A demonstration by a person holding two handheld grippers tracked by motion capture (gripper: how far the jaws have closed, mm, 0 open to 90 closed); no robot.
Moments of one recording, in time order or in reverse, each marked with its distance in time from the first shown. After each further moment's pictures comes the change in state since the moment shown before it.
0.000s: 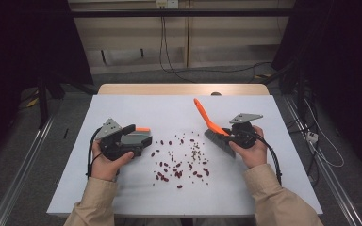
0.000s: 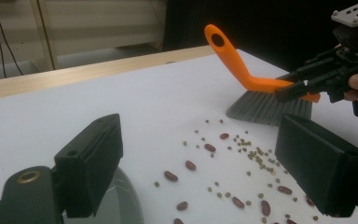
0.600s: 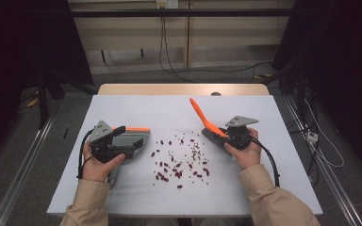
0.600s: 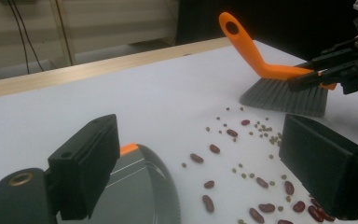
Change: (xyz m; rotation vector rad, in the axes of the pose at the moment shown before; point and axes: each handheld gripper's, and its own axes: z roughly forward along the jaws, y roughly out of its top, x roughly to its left) left arm 0.014 -0.008 -0.017 0.025 0.056 0.034; right arm 0.011 -0.005 0.013 -0.063 -0.044 -0.025
